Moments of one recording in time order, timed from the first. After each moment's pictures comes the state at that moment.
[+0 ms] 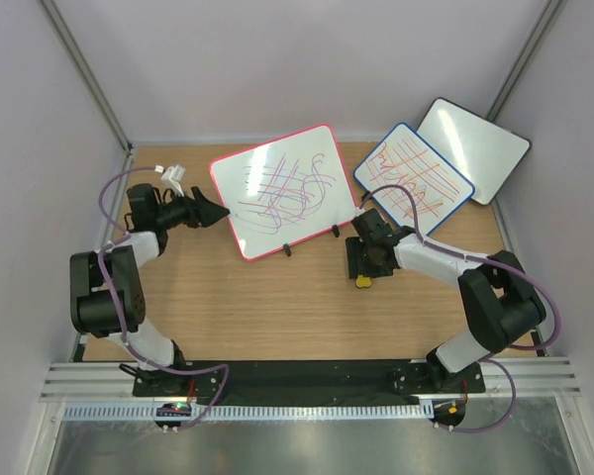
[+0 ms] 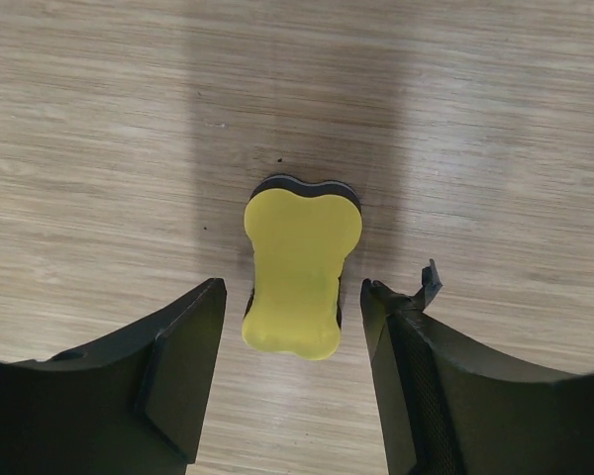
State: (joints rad) left arm 0.16 1.64 0.81 0.41 0.94 -0.29; right arm 0.53 1.53 0.86 -0.48 0.09 0.42
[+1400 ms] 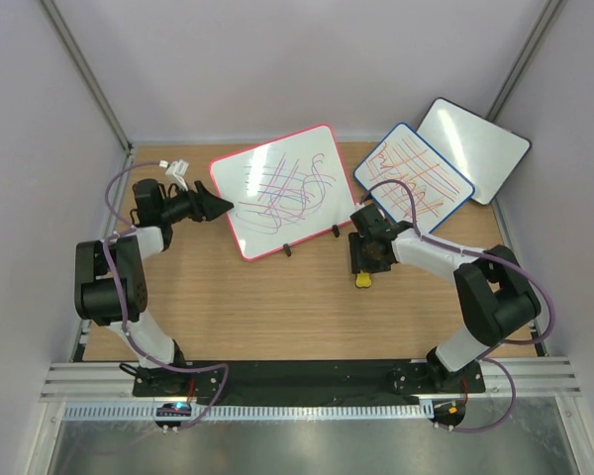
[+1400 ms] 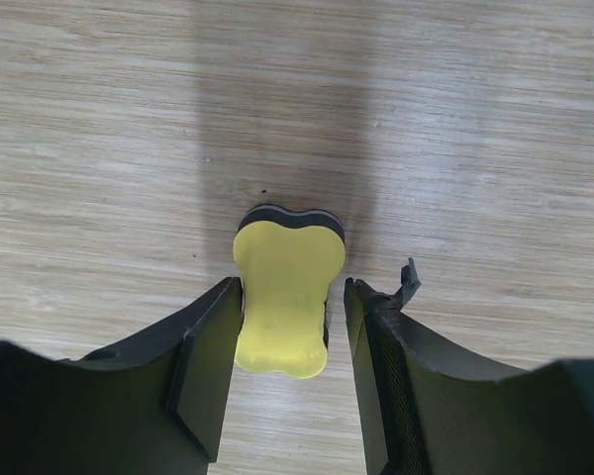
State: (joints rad) left arm 0.13 1.72 0.85 0.52 0.94 -0.37; right arm 0.51 1.58 0.91 -0.49 0.13 0.42
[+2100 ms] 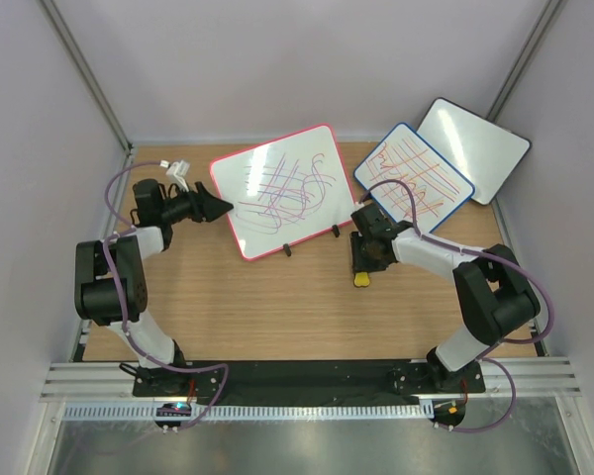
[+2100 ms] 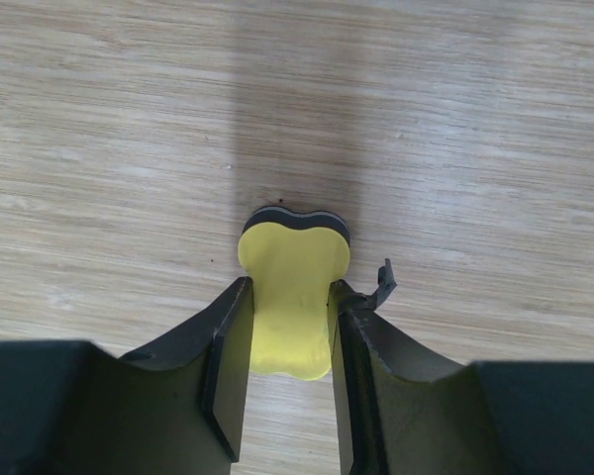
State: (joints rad) left arm 0.13 1.72 0.85 0.52 0.94 -0.33; right arm 0.51 1.59 0.91 -0.47 0.08 0.41
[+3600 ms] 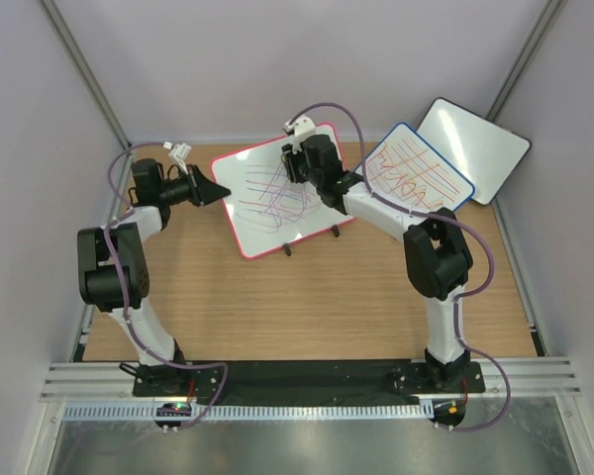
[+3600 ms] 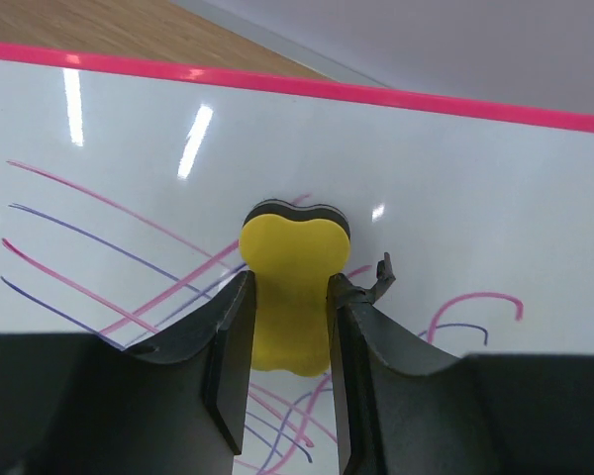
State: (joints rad) left arm 0.13 1.83 1.08 0.39 1.08 -0.30; right arm 0.60 2.01 1.61 0.08 0.10 -0.01
